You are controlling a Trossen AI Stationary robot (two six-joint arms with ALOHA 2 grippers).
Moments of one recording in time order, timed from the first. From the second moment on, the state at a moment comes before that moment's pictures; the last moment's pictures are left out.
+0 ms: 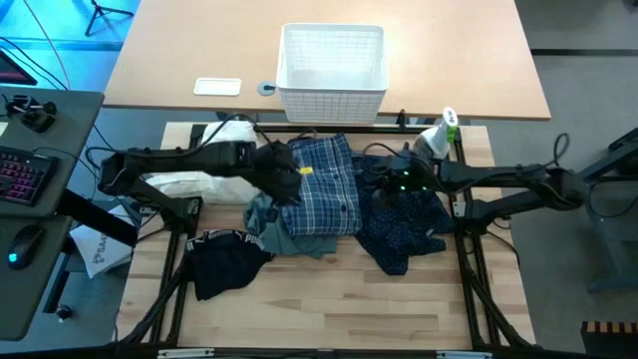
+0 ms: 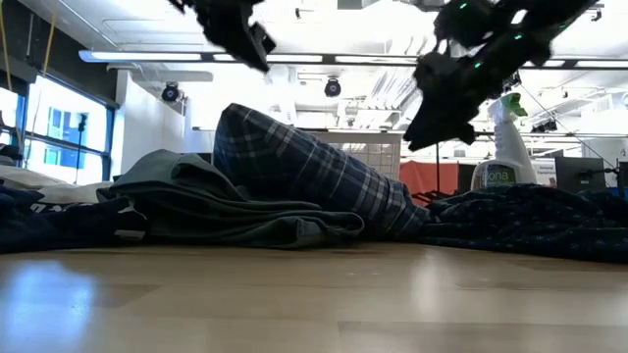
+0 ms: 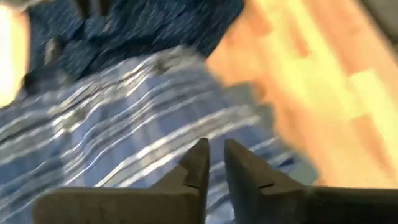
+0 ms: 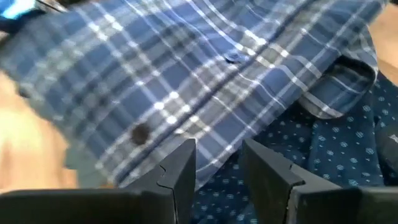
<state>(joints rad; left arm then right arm) 0.14 1.44 1.28 -0.75 0.24 0.37 -0.27 1.17 0.68 -0.21 -0.04 0.39</state>
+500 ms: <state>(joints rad) -0.17 1.63 1.28 -0.69 -0.11 0.38 -0.24 1.06 0.65 -0.20 -0.04 0.28</state>
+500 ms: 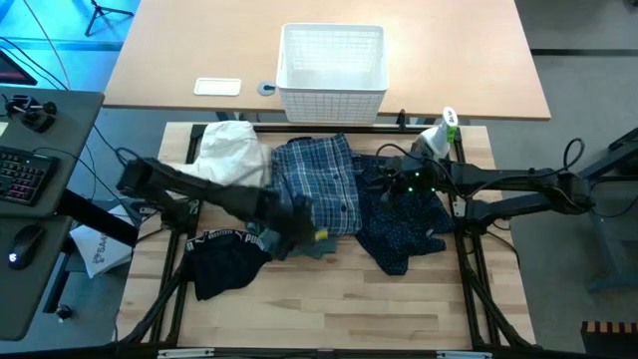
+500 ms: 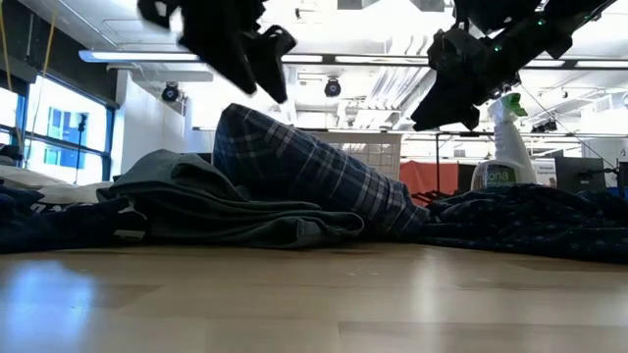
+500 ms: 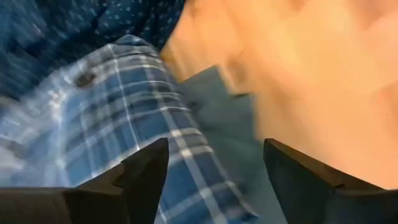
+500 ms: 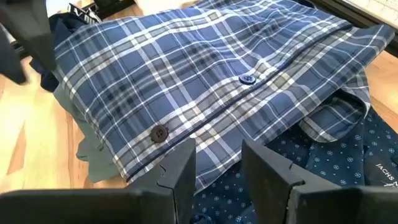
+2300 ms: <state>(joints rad) 0.07 1.58 1.53 -0.74 -0.17 -0.34 -0.04 1.48 1.15 -0.28 0.21 -0.40</state>
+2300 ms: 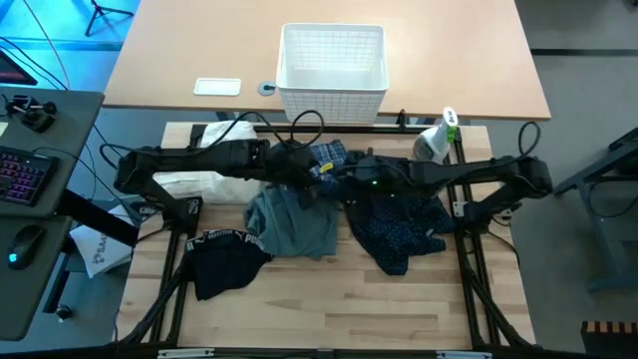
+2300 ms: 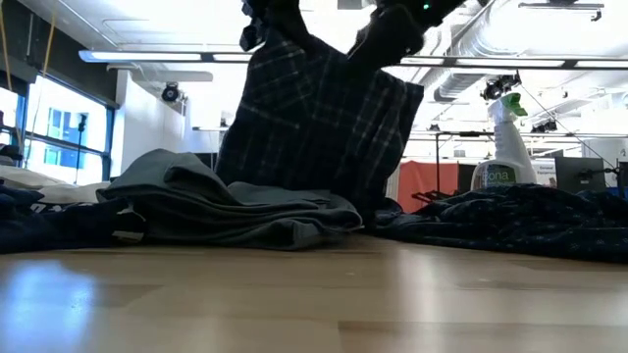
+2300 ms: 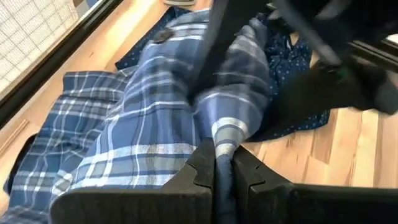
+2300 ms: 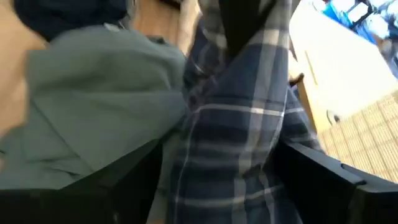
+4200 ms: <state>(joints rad) 0.25 1.47 2.01 -1.44 -0.33 0.06 -0.05 1.62 1.36 -0.79 -0.27 0.00</state>
